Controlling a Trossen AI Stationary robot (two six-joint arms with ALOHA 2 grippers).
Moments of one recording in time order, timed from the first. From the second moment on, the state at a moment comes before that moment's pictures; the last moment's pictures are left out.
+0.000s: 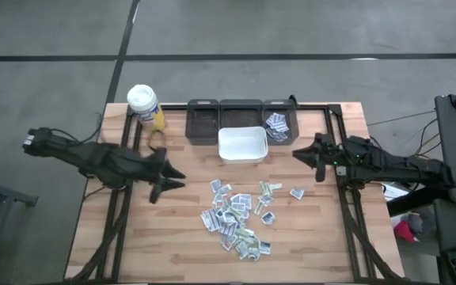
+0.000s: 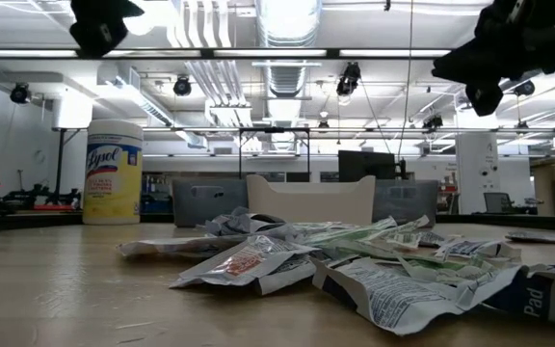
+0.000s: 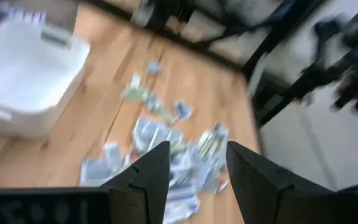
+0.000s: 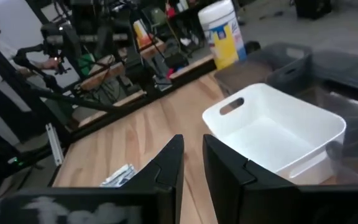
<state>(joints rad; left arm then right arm) -0.28 0.80 0.79 -0.42 -0.15 -0.55 -0.16 0.33 0.29 -0.09 0.00 0.45</state>
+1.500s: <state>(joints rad) -0.28 1.53 0.94 -0.53 -0.04 -0.75 -0.16 0.14 0.19 -0.07 0.00 0.39</state>
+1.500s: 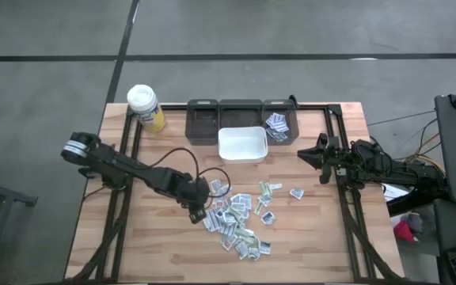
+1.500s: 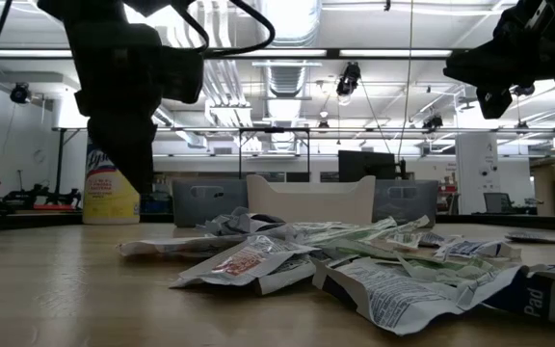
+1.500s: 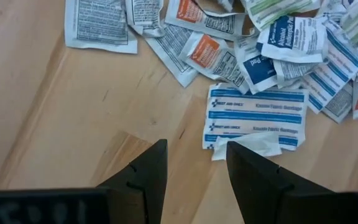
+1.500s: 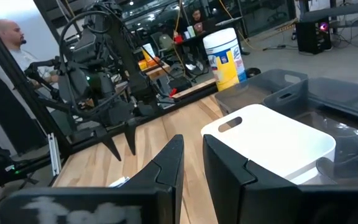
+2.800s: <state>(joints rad) -0.28 1.55 0.94 -0.40 -0.04 -0.76 -0.16 0.14 0.18 -0.07 0.00 0.30</state>
